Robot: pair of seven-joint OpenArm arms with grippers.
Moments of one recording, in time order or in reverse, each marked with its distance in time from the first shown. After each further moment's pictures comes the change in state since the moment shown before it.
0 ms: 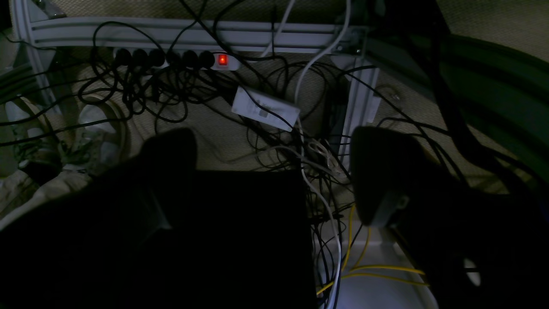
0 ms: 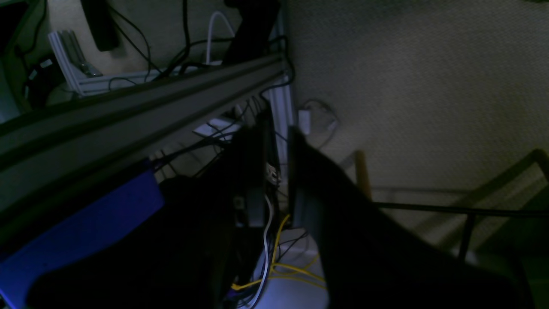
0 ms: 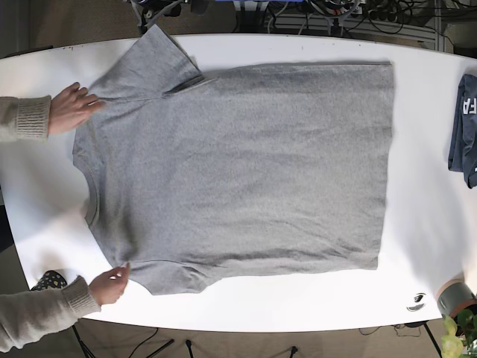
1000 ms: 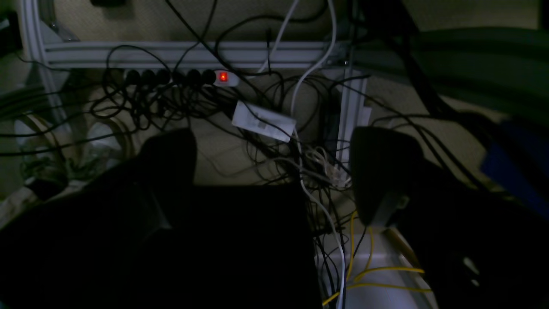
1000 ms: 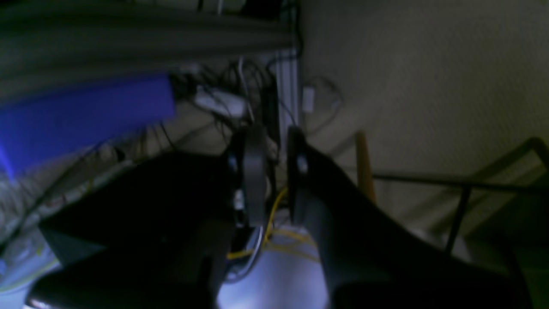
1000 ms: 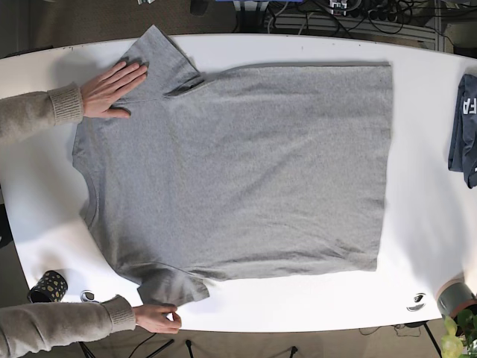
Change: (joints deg) left arm 22.2 -0.2 0.0 30.6 0.0 -0.2 0.6; right arm -20.7 1.2 0.0 21.8 -0.1 -0.2 -0.3
